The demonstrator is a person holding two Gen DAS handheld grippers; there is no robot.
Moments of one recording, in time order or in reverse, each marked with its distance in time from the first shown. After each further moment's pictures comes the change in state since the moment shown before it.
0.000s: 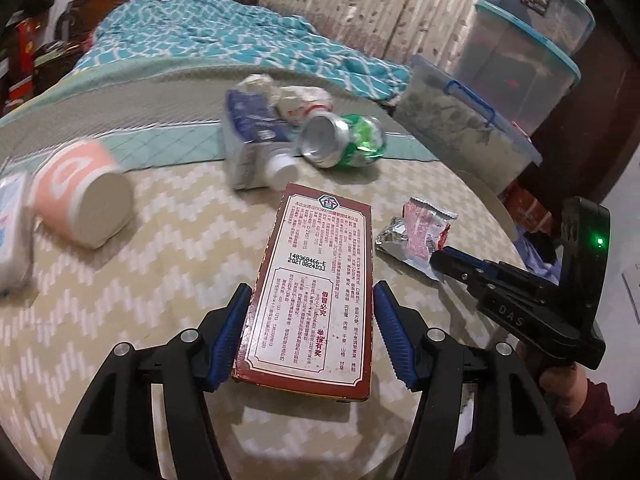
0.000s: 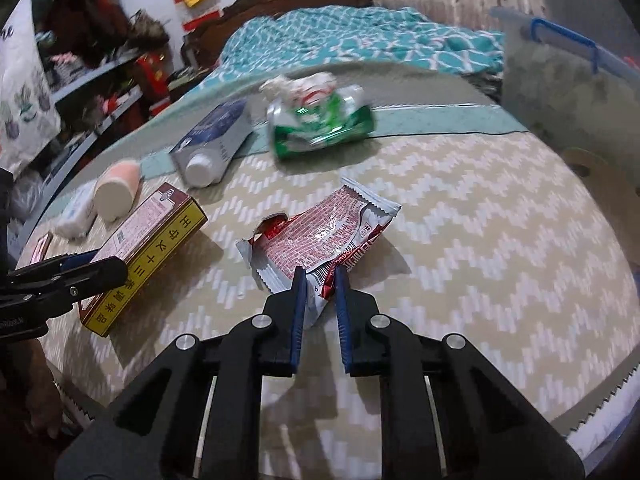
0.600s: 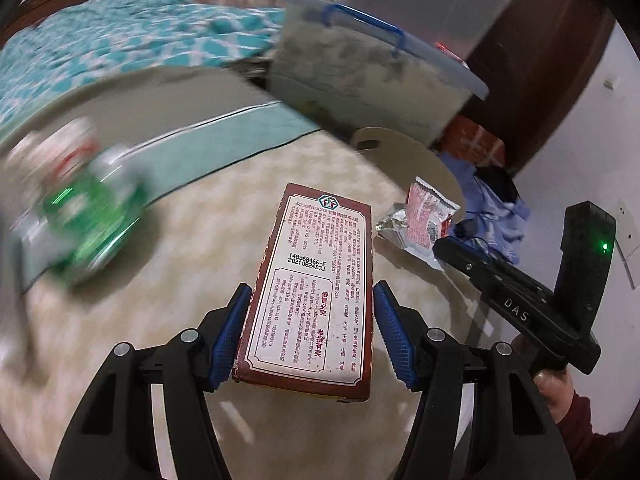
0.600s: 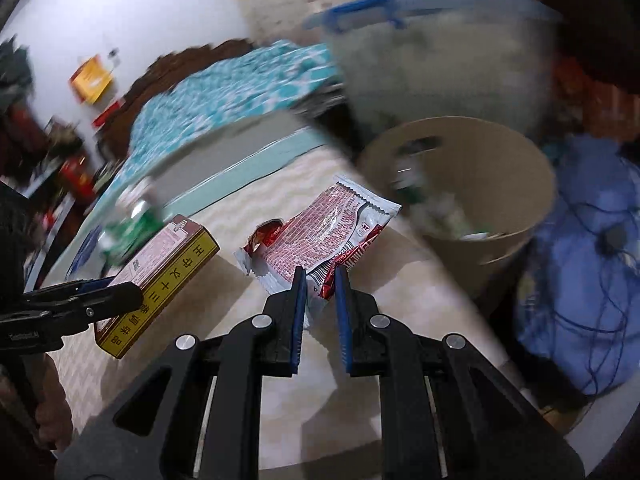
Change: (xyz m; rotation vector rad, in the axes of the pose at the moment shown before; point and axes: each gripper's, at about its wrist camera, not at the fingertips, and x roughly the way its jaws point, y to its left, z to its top) left arm 0.148 -0.177 0.090 0.279 0.185 -0.192; right arm -0.048 -0.212 0.009 0.380 -0.146 -0.169
